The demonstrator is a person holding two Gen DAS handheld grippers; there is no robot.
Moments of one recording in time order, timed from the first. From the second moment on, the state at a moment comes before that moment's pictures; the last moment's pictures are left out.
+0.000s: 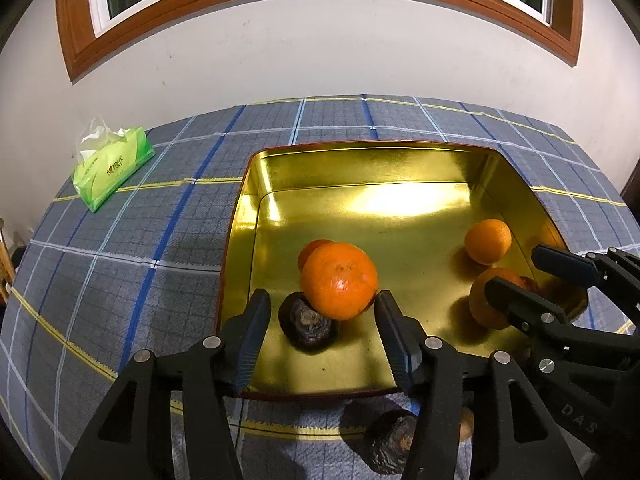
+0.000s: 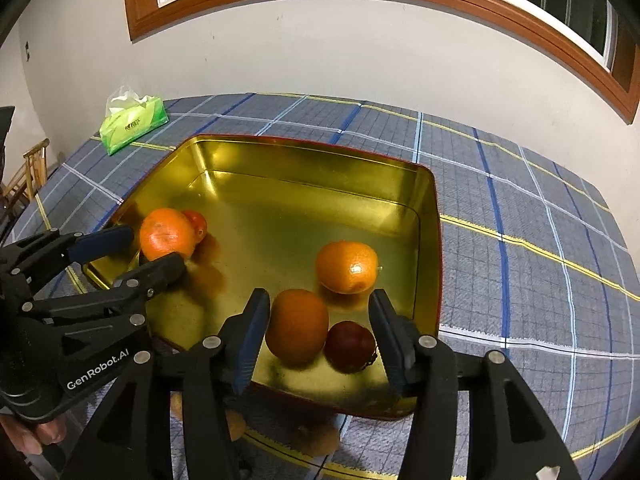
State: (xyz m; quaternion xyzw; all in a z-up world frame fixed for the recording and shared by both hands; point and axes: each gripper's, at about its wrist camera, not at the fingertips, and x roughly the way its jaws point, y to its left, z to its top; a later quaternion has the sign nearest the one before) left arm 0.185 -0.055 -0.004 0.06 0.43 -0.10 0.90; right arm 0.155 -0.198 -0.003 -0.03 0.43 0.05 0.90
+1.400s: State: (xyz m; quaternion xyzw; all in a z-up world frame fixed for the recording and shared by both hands) left arm 0.049 -0.005 -0.032 0.04 0.43 -0.06 0.90; right arm 0.024 -0.226 -0.025 0.00 0.45 0.03 0.89
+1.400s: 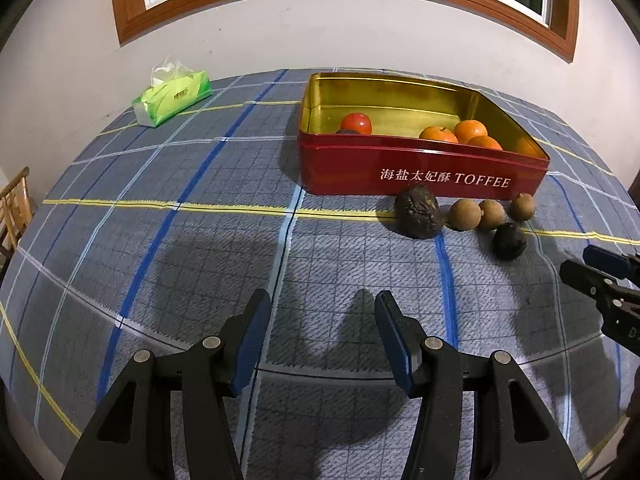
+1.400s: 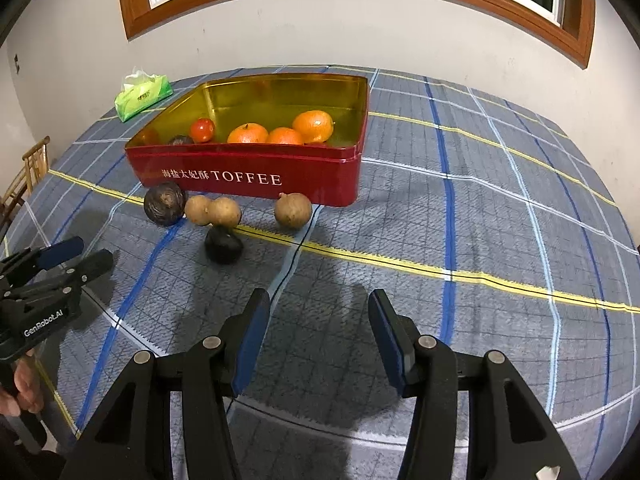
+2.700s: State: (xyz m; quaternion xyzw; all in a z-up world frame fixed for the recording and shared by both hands) left arm 0.084 -0.047 -0.035 0.02 0.44 -0.10 0.89; right arm 0.067 -0.239 -0.035 -0.01 0.44 0.01 0.90
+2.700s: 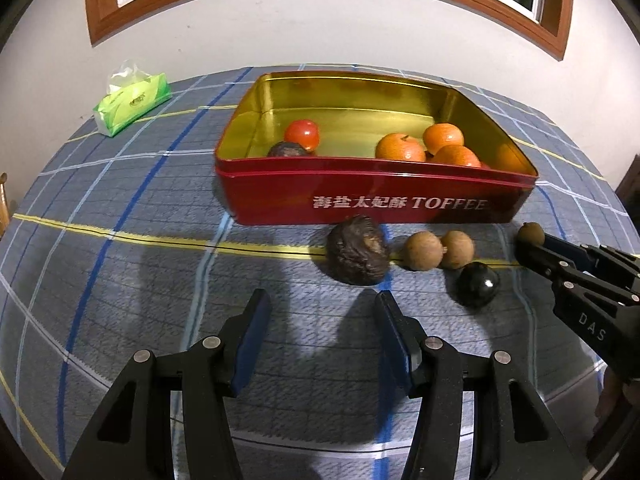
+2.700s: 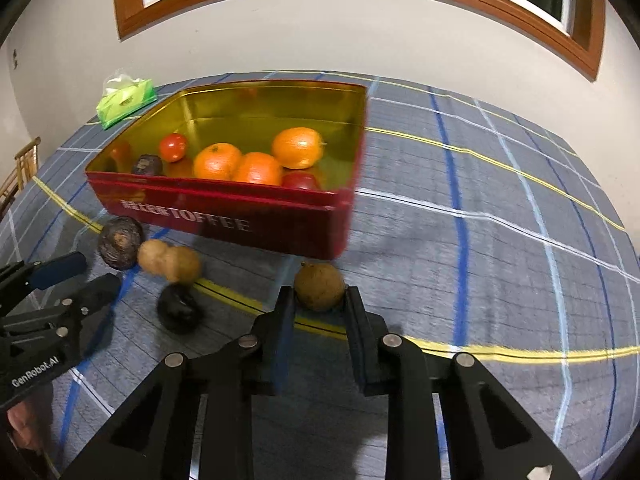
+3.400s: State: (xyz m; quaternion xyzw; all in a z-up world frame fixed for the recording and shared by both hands) left arm 0.107 -0.059 -0.037 0.03 0.43 -0.09 0.90; right arm 0.064 -0.249 -0.036 0.00 0.43 0.00 0.90
